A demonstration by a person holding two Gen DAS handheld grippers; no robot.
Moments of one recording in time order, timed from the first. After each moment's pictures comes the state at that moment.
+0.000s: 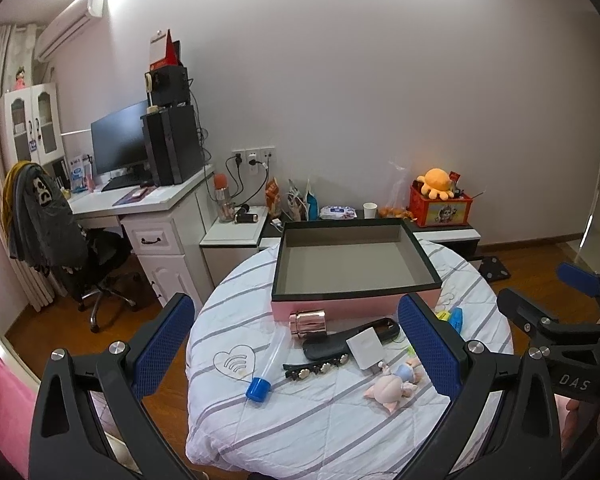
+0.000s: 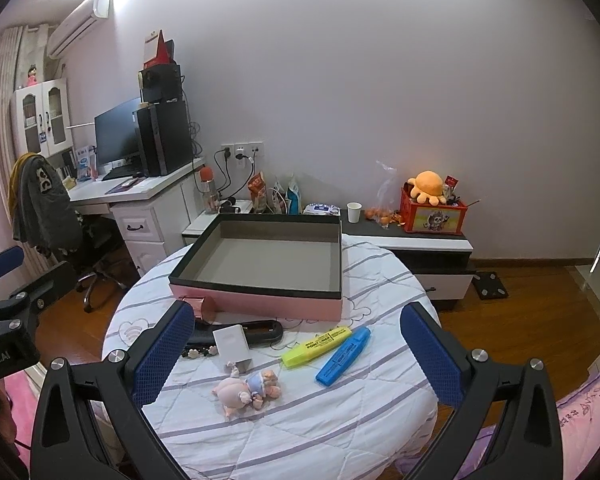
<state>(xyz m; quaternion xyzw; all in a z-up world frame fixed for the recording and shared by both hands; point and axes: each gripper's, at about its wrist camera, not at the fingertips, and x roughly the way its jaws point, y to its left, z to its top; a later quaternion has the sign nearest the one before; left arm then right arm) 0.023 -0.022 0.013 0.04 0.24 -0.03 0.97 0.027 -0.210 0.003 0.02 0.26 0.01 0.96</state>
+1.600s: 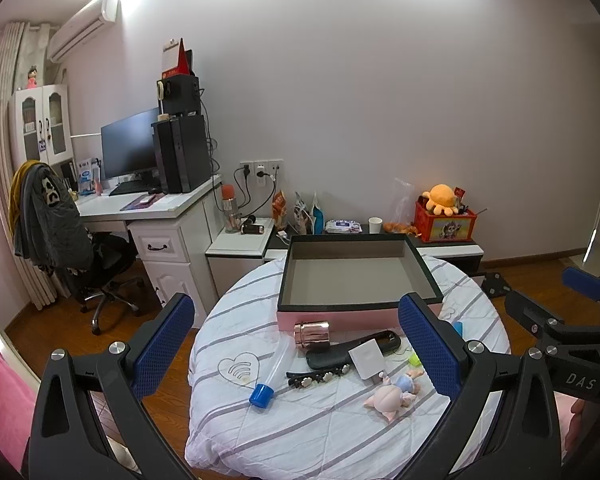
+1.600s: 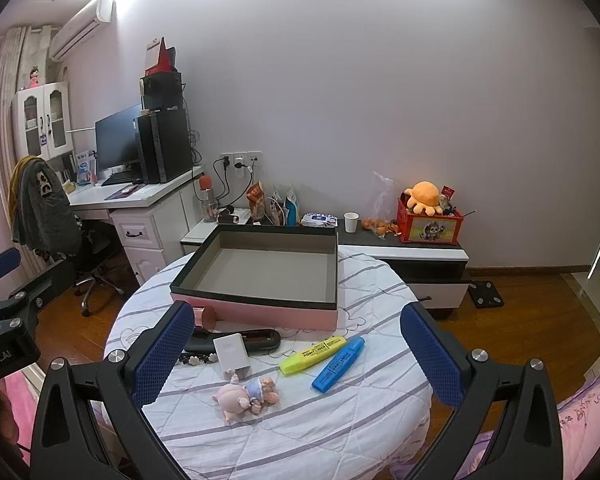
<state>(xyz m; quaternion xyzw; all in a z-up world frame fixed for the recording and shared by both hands) 0.012 -0.017 0.019 0.03 0.22 -0.01 0.98 0.021 -0.211 0.014 0.01 0.25 0.01 0.97</state>
